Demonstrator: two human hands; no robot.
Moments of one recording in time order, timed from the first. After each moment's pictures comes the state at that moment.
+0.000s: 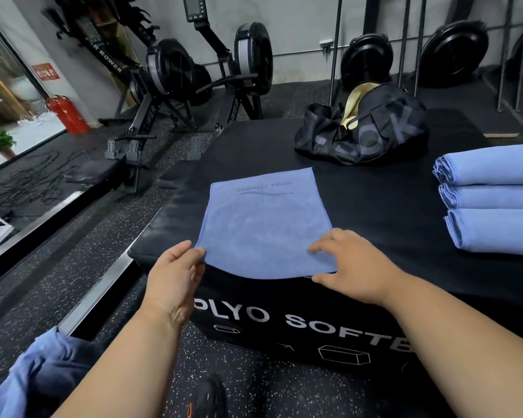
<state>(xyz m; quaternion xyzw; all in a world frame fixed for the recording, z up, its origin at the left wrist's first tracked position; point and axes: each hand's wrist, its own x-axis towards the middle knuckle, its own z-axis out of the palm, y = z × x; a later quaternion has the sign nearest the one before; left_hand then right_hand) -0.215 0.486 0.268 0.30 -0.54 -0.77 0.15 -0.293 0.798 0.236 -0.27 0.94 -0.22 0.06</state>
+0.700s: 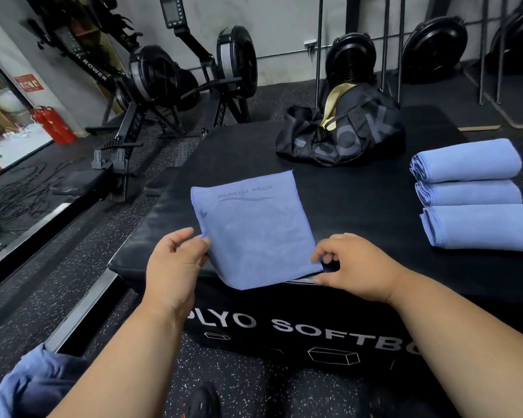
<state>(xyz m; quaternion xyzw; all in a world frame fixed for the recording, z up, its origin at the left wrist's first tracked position) -0.235 0.535 0.291 0.23 -0.62 -0.72 0.18 -0.305 0.840 0.233 -0.25 0.92 -0.30 0.07</state>
